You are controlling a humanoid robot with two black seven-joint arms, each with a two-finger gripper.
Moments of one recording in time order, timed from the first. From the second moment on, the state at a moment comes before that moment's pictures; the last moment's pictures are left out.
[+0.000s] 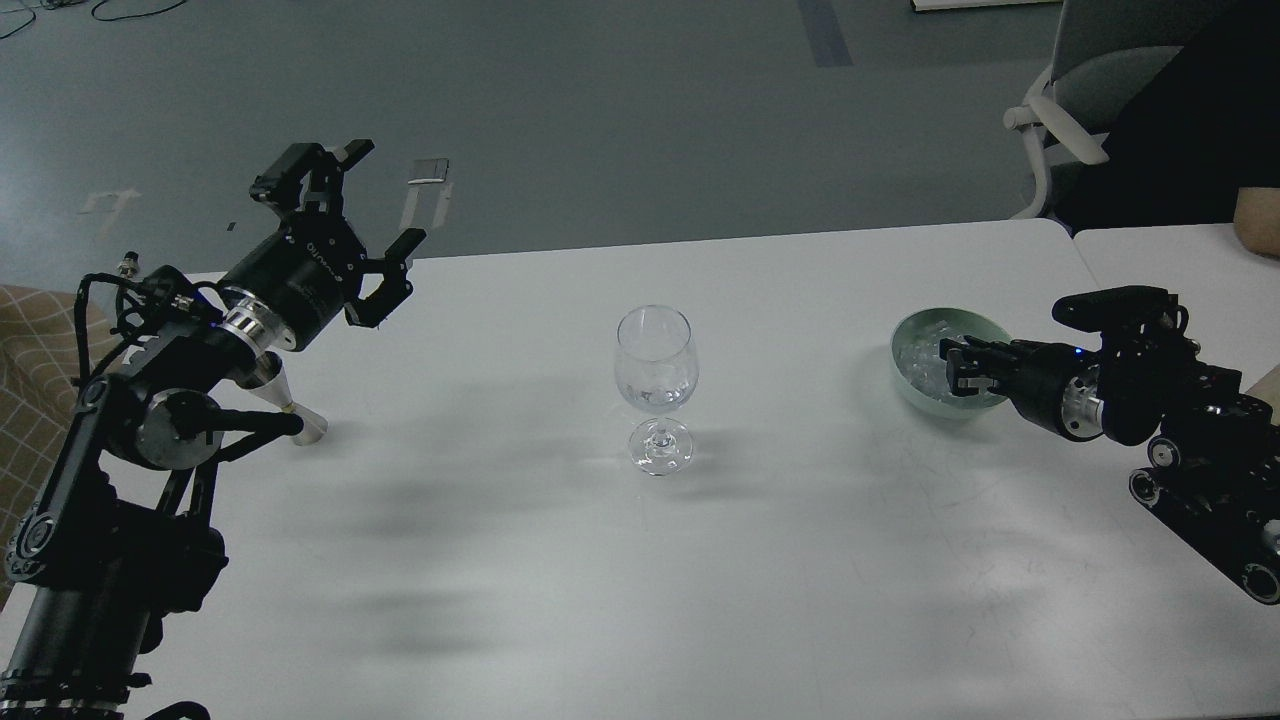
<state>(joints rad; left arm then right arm) -0.39 0.21 -1.56 -1.22 0.77 -0.43 0.25 0.49 -0.54 0.78 1.10 -1.99 0.23 0.05</state>
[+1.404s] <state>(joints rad) -0.40 0.21 -1.56 -1.22 0.77 -0.43 0.25 0.84 -0.51 0.82 1.66 -1.95 0.49 -0.05</state>
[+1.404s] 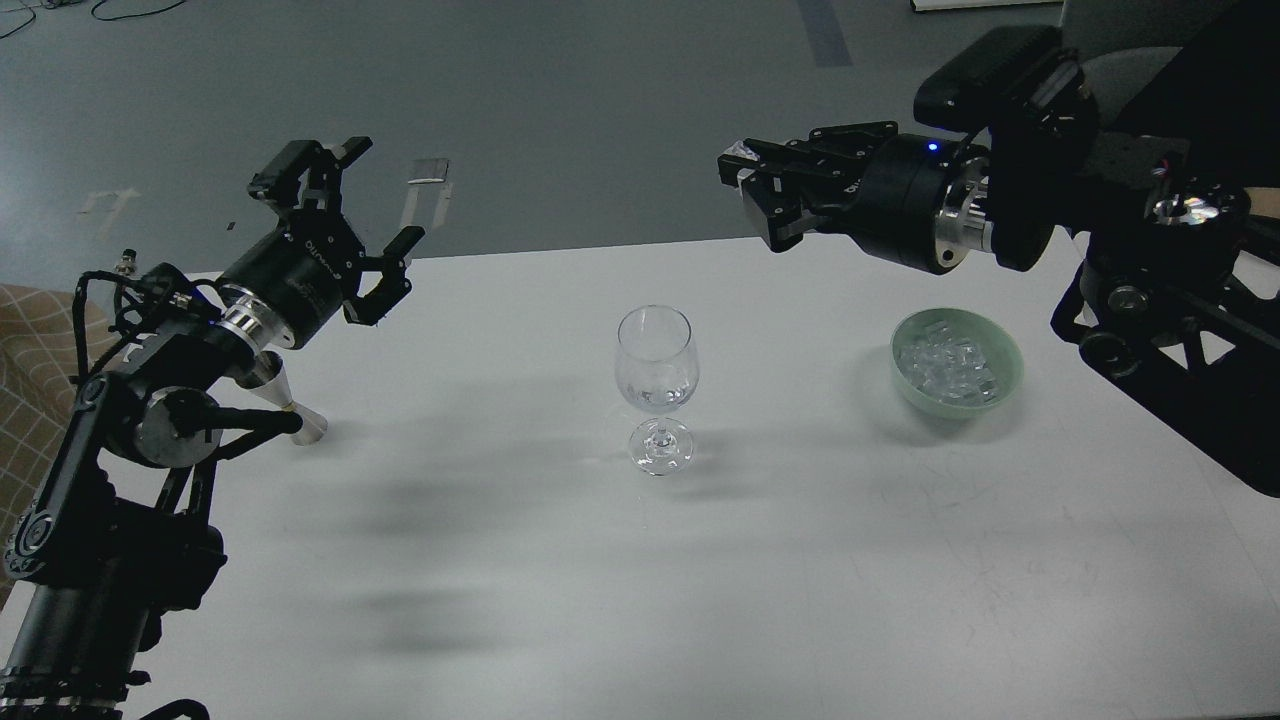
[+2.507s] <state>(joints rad) -0.40 0.21 -1.56 -1.22 0.77 -0.43 0.25 0.80 -0.43 0.70 1.68 -1.94 0.49 -0.04</state>
